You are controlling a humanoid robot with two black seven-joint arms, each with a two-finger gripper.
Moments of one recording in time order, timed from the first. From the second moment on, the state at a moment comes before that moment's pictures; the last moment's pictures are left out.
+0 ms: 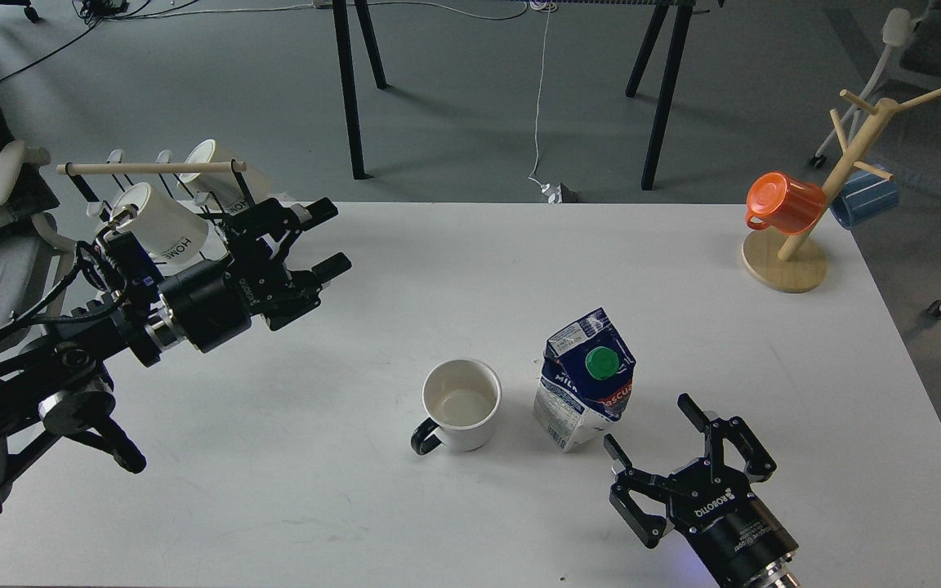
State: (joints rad) left arm -0.44 0.67 -0.66 -1.23 0.68 -0.49 -0.49; right arm -0.29 -0.48 0.78 1.66 0.34 0.49 0.25
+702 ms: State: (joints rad) left arm -0.42 0.75 -0.74 -1.24 0.67 -0.49 -0.49; right arm -0.30 -0.96 1.37 1.59 0.59 0.49 0.23
